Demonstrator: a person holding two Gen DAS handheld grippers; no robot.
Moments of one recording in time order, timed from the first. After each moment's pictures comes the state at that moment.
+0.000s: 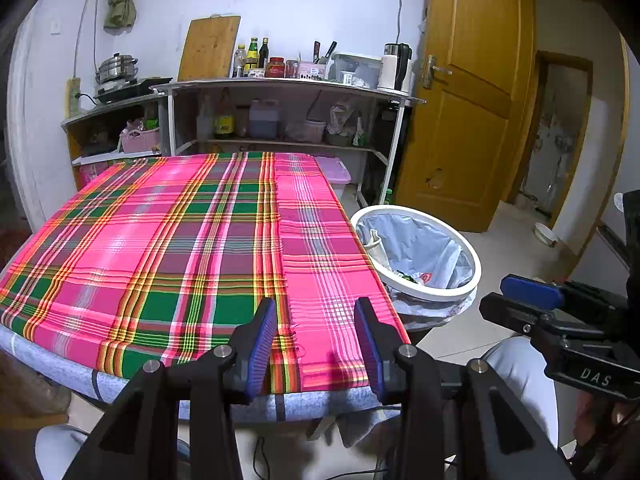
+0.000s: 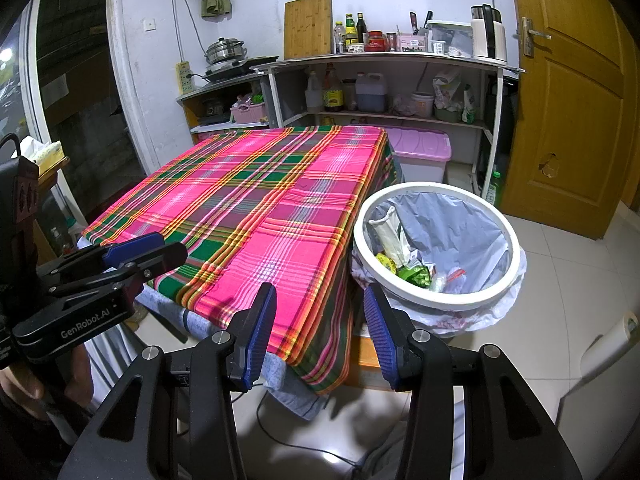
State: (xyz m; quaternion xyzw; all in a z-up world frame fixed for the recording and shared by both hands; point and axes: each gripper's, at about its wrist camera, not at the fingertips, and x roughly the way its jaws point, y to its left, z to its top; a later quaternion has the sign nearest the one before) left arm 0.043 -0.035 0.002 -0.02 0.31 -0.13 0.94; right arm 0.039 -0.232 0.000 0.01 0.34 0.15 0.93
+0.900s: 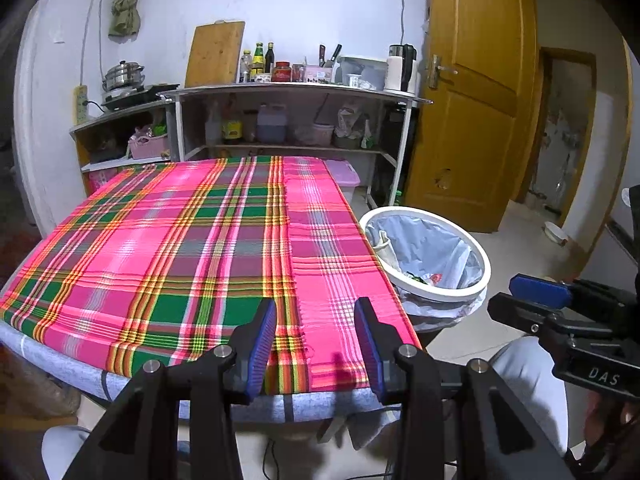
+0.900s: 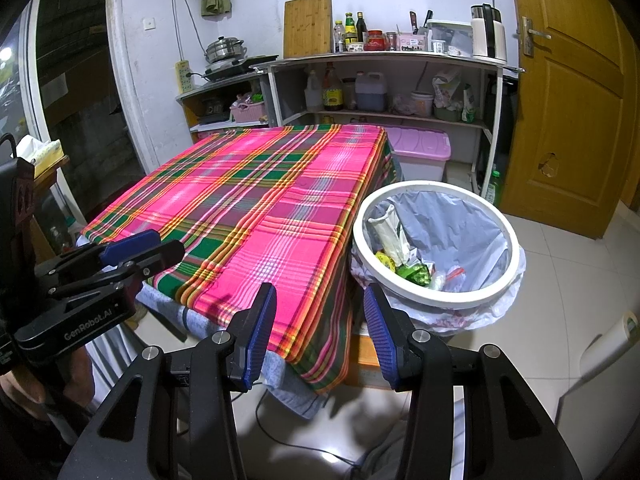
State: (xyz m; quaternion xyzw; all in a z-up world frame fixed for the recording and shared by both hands) left arm 0.034 -0.035 0.001 -0.01 0.30 -0.11 0.95; right arm 0.039 -0.232 -0.001 0.01 0.34 0.15 0.93
